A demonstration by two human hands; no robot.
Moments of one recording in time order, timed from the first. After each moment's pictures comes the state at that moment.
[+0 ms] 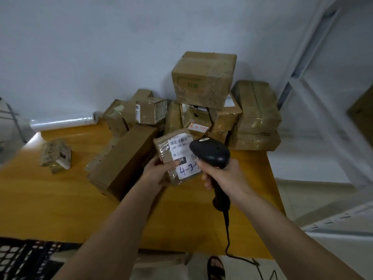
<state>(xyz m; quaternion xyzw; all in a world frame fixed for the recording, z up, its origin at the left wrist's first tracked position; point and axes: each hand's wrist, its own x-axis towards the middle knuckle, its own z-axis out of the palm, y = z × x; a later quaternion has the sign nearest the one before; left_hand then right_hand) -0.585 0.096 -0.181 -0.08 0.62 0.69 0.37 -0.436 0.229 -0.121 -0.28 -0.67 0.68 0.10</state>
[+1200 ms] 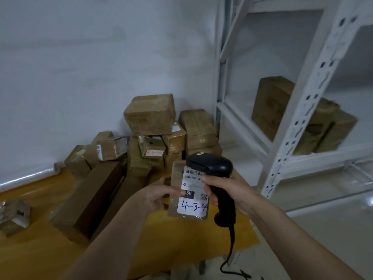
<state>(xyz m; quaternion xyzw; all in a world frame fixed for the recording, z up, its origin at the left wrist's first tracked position) -0.493 0.147 -0.123 0.18 0.64 0.48 0.57 -0.288 0.257 -0.067 -0.19 -0.63 0.74 0.13</state>
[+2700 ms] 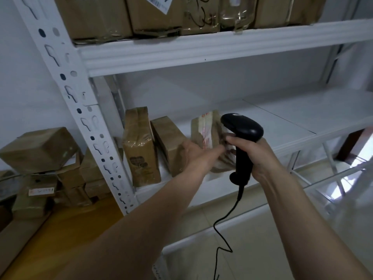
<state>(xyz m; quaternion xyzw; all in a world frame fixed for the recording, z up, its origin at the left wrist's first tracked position) -0.077 0.518 0.011 0.27 0.75 0.54 0.27 0.041 0.585 0.008 -0.31 -0.52 0.67 0.44</state>
